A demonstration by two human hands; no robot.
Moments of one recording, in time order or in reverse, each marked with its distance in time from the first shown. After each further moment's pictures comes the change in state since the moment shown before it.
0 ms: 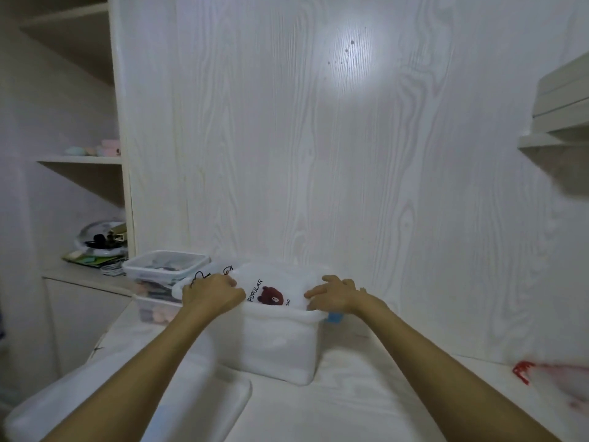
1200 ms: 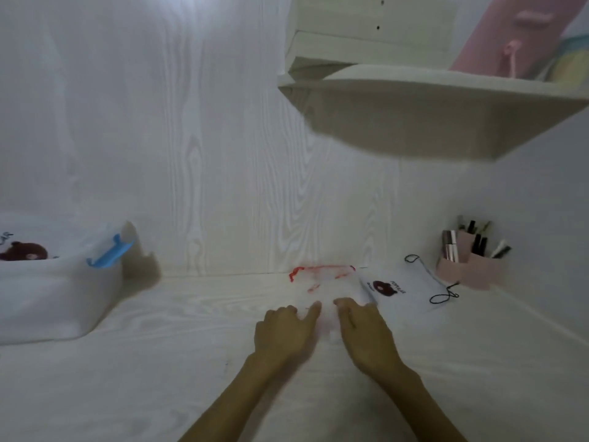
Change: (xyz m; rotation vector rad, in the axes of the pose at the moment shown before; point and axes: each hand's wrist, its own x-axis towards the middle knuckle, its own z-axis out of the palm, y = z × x) left_hand -0.243 0.316 0.202 -0.225 -0.338 0.588; right_hand -0.267 0.291 0.078 0.111 0.611 0.417
